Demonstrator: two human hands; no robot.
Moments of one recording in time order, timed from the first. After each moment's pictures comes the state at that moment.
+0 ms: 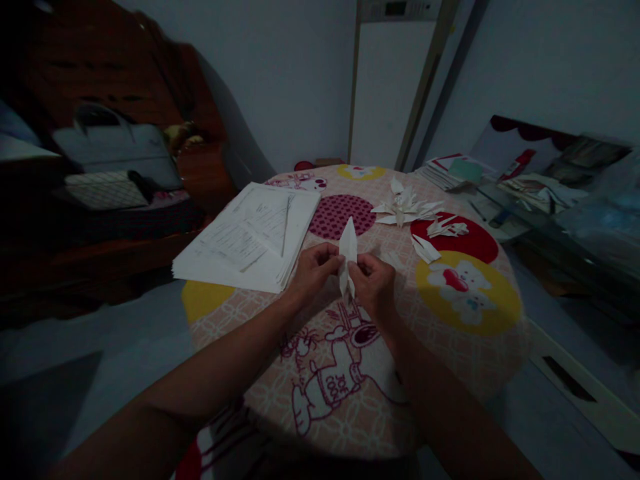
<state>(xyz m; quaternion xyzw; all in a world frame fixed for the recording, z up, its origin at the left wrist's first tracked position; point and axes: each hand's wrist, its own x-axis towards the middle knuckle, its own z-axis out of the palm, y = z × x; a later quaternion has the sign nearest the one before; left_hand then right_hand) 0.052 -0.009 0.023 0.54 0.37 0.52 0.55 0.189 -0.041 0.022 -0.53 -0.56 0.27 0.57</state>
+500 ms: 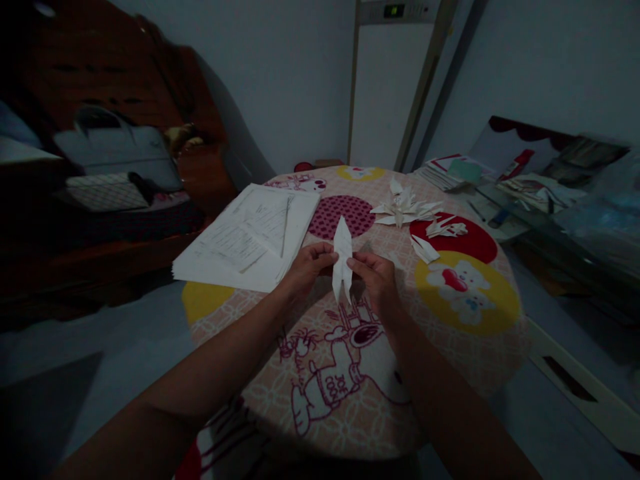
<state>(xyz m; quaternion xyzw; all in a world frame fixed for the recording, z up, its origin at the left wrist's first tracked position) 0.042 0.000 0.027 0.45 0.35 0.48 0.67 0.194 -0.034 0.024 -0.45 -0.41 0.55 0.57</state>
